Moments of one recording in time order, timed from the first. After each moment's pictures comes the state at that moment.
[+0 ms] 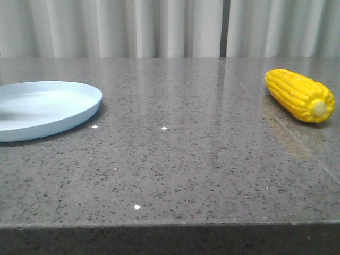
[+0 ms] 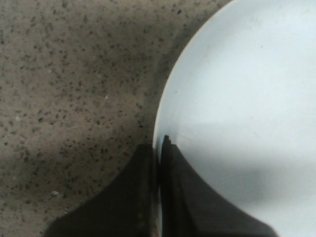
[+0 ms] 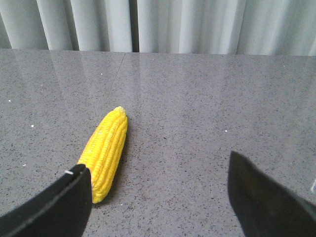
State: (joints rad) left arm -0.07 1.50 -1.04 -0.10 0.77 0.04; right arm 0.02 0.35 -0.50 0.04 0.43 0.02
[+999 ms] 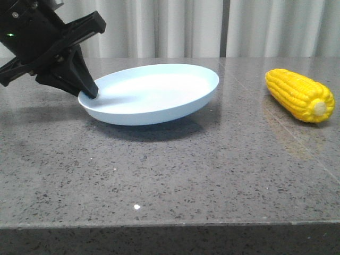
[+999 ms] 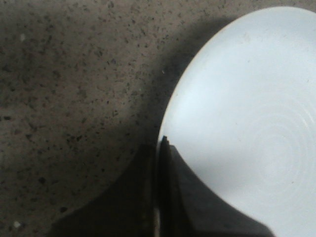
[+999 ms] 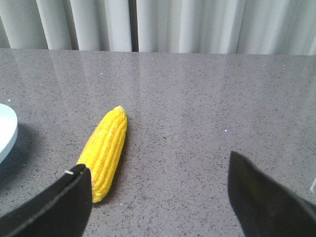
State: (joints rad) left arm -0.30 1.64 -1.14 -0.63 0.68 0.21; right arm 0.02 0.35 -0.50 0.04 0.43 0.02
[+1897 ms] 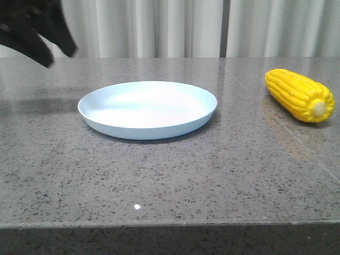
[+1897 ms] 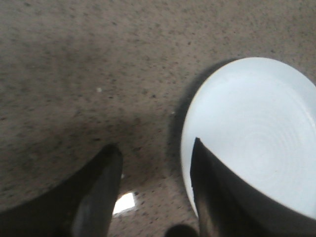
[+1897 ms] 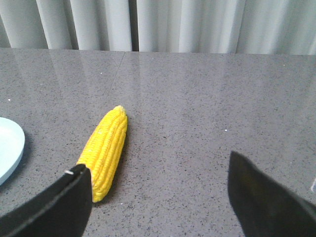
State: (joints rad) left arm -0.18 1.55 -1.29 -0.43 0.87 0.21; right arm 0.02 0.35 -0.50 0.04 0.44 0.02
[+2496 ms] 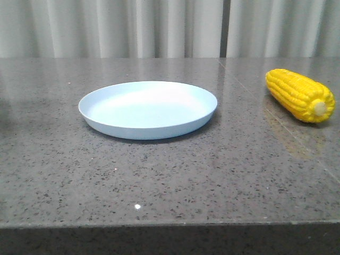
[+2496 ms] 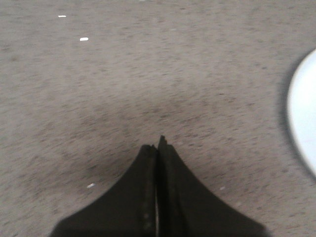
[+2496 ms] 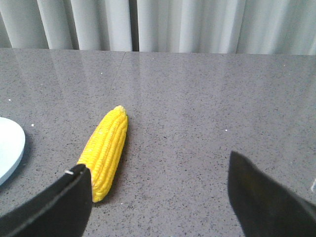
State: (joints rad) left arm -0.13 1.18 -1.08 0.02 0.85 -0.01; right arm 0.02 0.35 -0.50 0.04 0.44 0.02
